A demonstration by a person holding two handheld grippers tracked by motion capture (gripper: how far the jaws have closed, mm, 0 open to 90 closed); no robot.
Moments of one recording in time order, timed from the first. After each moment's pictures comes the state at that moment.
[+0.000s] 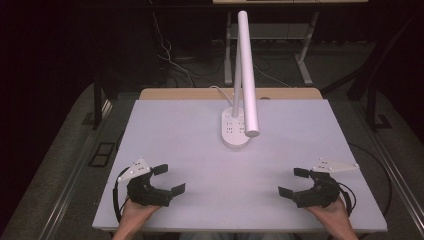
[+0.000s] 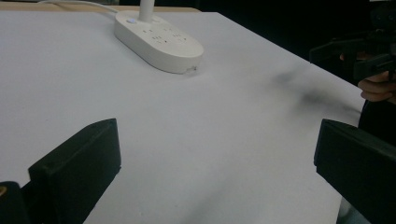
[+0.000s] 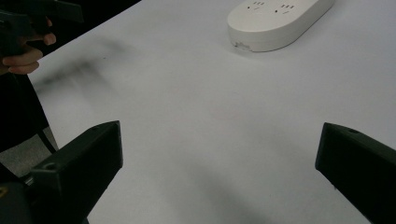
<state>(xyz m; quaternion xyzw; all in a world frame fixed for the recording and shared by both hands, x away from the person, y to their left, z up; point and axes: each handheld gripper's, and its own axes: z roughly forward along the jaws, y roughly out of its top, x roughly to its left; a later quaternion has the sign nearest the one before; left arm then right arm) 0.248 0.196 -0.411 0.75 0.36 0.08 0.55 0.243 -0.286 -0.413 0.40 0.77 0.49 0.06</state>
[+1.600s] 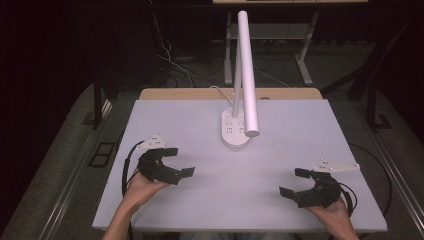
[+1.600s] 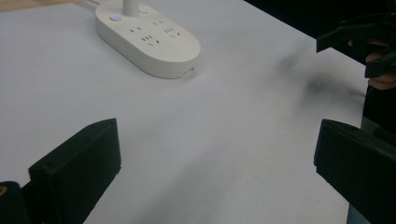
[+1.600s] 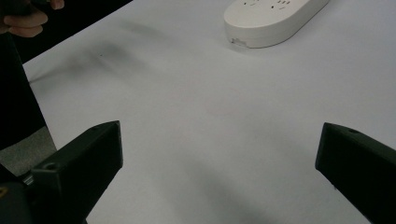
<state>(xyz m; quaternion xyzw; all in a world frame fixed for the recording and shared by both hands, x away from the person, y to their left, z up) 0.301 0.170 -0.374 0.80 0.33 0.05 0.49 0.243 -0.288 -0.414 0.40 0.77 0.49 0.06</state>
